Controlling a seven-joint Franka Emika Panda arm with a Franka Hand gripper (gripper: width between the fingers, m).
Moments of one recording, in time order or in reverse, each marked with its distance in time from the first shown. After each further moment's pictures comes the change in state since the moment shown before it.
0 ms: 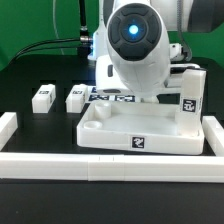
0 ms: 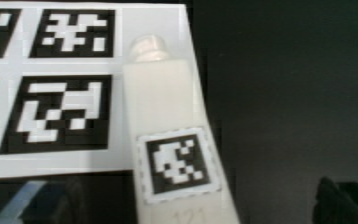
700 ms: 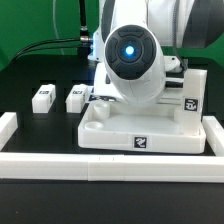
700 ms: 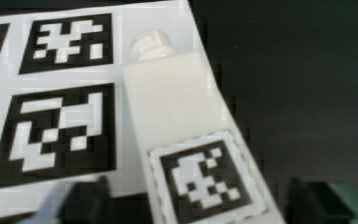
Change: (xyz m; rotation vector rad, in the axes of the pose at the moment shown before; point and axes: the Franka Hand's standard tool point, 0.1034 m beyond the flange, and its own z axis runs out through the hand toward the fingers) arm 0.006 0.009 0.019 -0.002 -0.029 0.139
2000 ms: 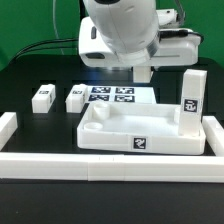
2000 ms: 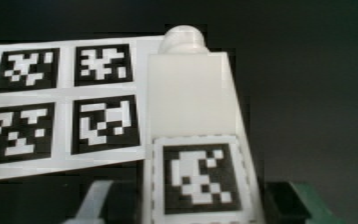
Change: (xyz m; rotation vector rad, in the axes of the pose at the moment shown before) arm -0.042 0.007 -0.086 0.054 0.068 -0.071
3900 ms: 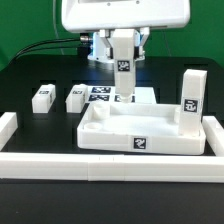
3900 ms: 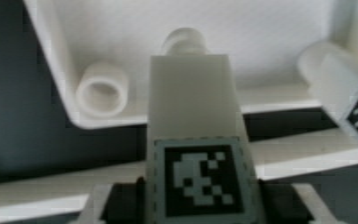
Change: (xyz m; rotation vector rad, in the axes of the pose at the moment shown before) arm 0.021 0.023 -0.107 -0.070 1.304 -0.064
